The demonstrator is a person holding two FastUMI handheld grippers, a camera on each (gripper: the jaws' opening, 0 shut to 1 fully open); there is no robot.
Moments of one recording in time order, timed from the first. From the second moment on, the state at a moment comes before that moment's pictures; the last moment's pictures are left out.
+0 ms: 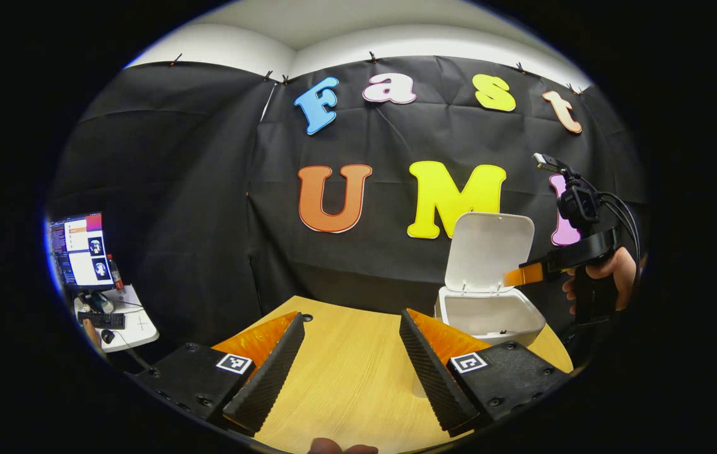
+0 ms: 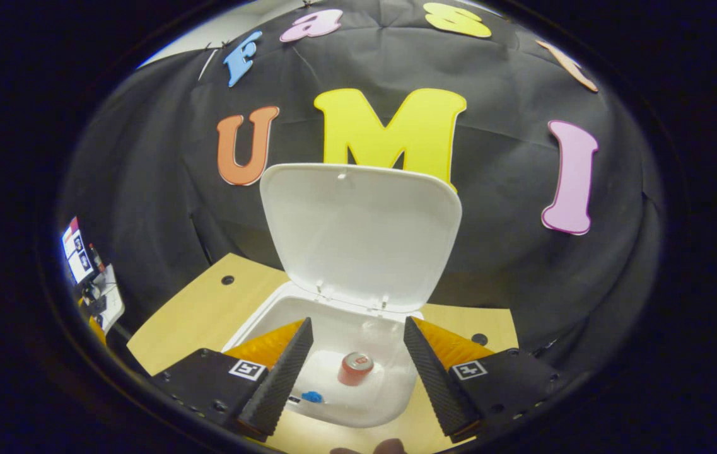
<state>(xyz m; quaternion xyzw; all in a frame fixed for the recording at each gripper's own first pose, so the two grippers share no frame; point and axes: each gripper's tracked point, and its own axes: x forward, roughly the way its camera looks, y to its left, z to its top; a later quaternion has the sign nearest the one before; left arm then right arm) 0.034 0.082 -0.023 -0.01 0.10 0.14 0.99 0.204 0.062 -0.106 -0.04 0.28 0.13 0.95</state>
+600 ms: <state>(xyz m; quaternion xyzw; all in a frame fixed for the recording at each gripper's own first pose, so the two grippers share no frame) 0.048 0.067 -0.025 -0.02 0.09 0.10 0.99 0.204 0.062 0.008 0.00 0.17 0.10 0.98</state>
